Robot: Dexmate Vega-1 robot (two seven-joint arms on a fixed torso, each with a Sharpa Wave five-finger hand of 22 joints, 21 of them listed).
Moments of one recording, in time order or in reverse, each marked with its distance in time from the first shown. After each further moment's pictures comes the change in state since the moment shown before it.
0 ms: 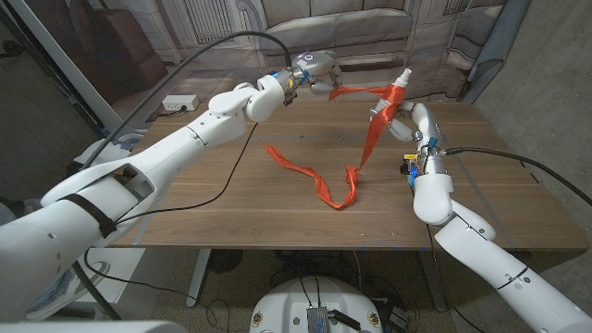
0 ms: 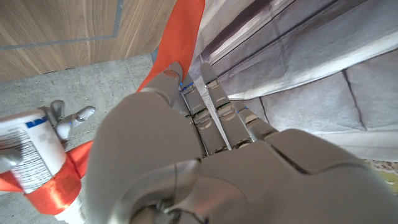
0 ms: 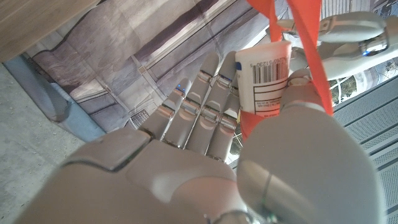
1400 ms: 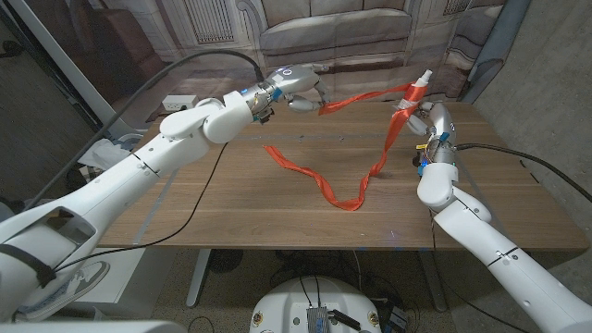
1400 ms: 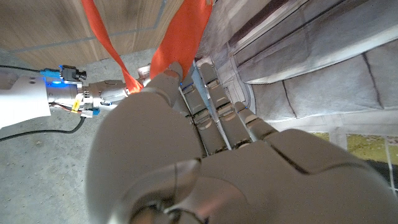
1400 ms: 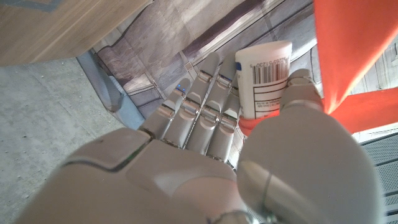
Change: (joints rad) left arm 0.263 0.221 -0.224 -0.343 -0.079 -0.158 -0.071; left_hand 0.000 0.000 0.000 0.000 -0.001 -0.001 0.001 0.004 0.000 0.004 0.004 0.000 0.000 -0.011 0.003 0.000 0.000 -0.002 0.002 0.000 0.000; right arm 0.113 0.036 0.003 0.154 0.082 -0.114 -0.045; right_hand 0.001 -0.001 0.000 0.000 0.001 0.000 0.000 -0.004 0.000 0.002 0.002 0.000 0.004 0.000 0.000 0.000 0.002 0.000 0.000 0.000 0.000
